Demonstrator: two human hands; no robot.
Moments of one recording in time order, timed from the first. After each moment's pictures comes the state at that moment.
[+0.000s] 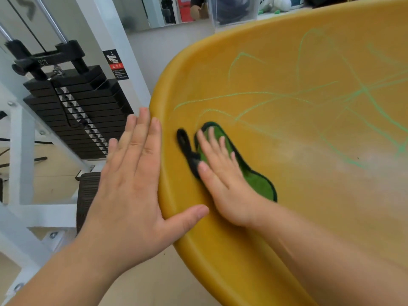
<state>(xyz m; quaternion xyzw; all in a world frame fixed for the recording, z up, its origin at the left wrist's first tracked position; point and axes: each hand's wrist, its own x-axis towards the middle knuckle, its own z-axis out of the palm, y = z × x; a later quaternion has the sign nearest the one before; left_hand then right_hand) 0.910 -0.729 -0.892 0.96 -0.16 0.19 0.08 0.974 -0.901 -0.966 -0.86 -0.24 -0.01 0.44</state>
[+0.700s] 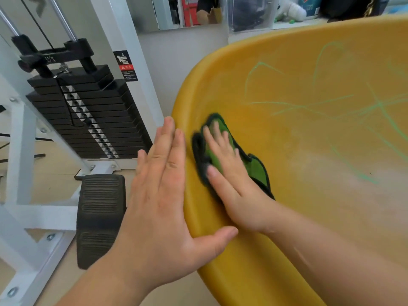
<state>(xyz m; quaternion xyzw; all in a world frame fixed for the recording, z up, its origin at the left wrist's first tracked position) 0.913 -0.734 -0.898 0.94 -0.19 0.21 0.18 0.993 -0.894 -0.963 -0.83 -0.30 -0.07 0.47</state>
